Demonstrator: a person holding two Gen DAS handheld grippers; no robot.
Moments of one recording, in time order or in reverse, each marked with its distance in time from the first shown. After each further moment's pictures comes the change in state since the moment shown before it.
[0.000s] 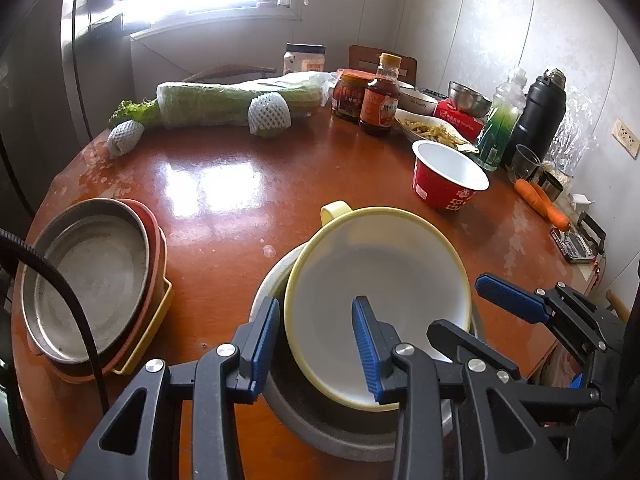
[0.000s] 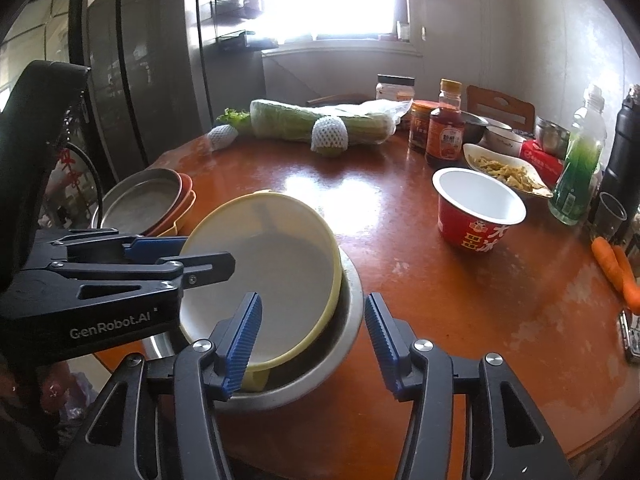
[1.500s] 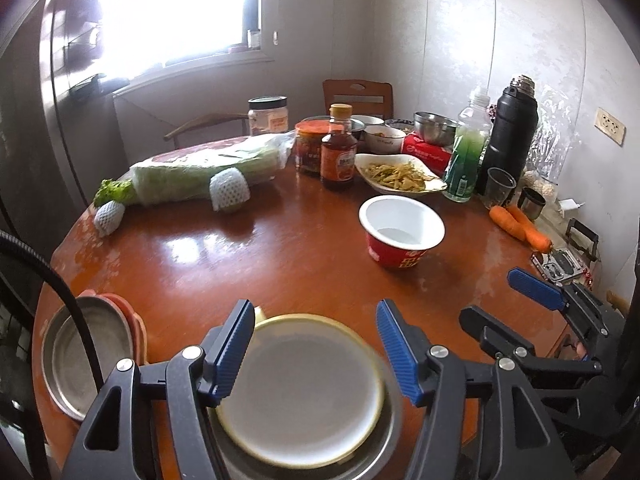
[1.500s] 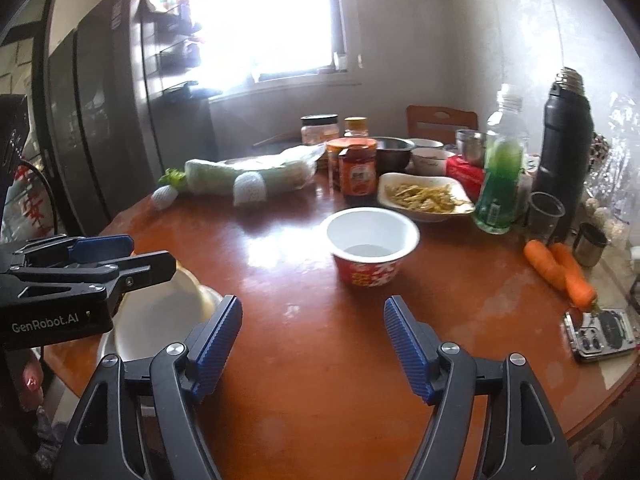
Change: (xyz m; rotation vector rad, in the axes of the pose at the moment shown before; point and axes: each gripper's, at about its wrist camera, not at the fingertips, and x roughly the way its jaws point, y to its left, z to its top) left arm -0.021 -0.069 0.049 0.109 -0.116 0.020; right arm -0.049 -0.079 0.013 0.125 -0.133 -0.129
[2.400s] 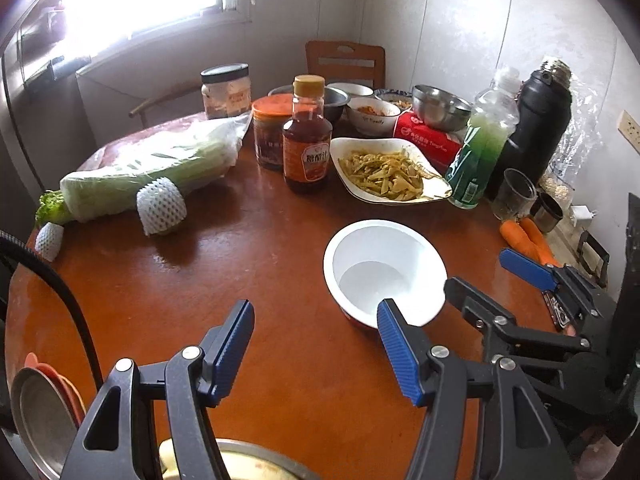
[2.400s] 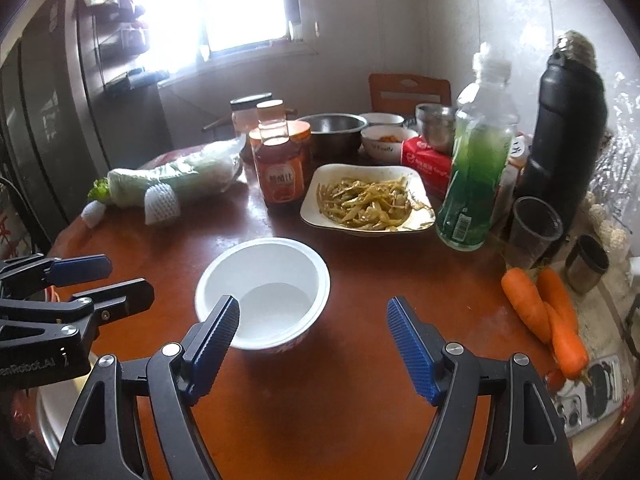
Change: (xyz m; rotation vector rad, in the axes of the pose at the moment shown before) left arm 0.106 -0.035 0.080 -0.007 0.169 -0.043; right arm 0.091 -0.089 0.065 0.060 0.135 -0.081
